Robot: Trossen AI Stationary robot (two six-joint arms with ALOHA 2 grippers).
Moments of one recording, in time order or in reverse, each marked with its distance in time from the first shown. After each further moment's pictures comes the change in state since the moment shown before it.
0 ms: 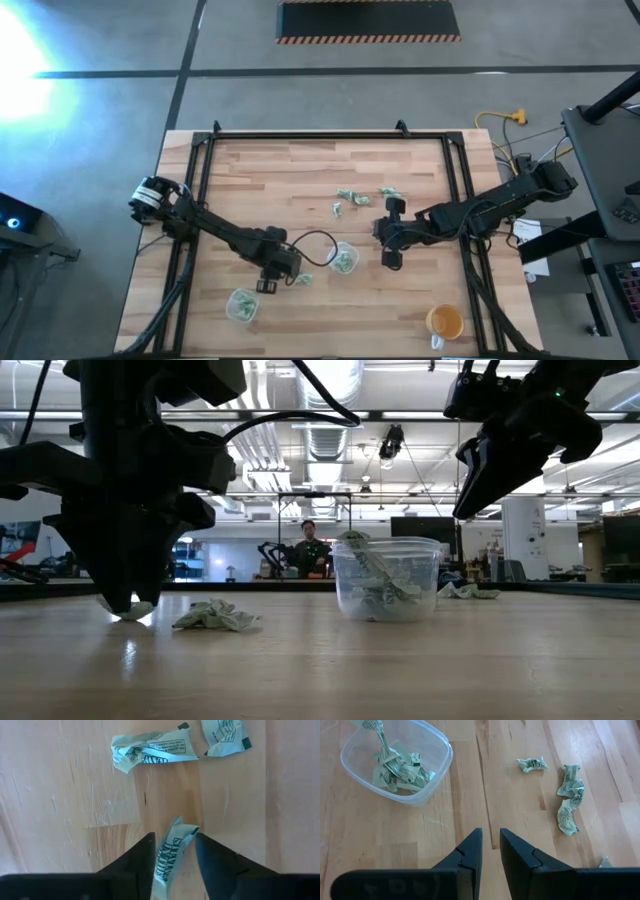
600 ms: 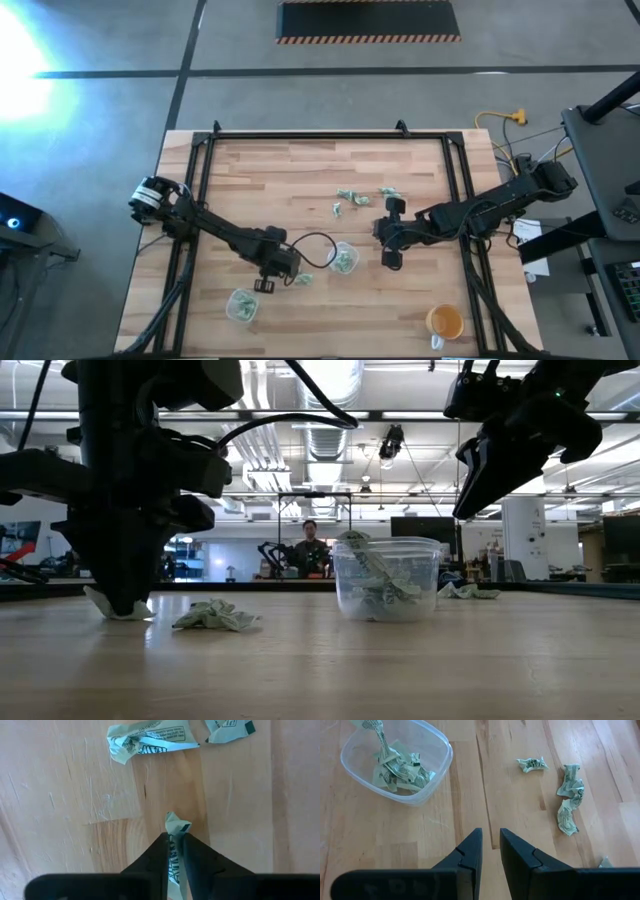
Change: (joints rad) left arm 0.001 0.000 -0.010 -0.010 0.000 0.039; right arm 0.000 0.000 0.000 0.000 0.000 0.000
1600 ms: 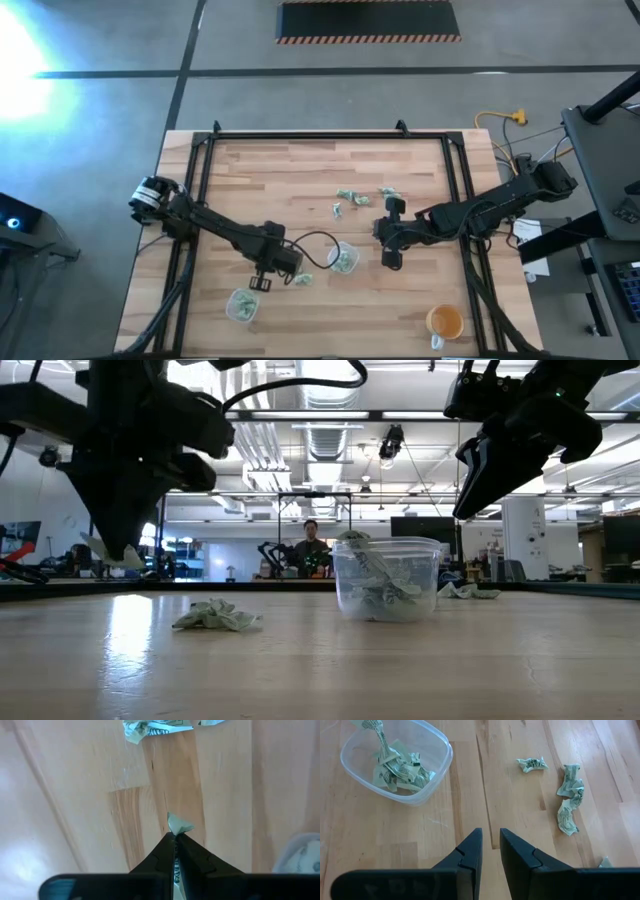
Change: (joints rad) left arm -0.002 0.000 0.194 -0.328 -0.002 0.017; right arm 0.000 0.000 0.000 0.000 0.000 0.000
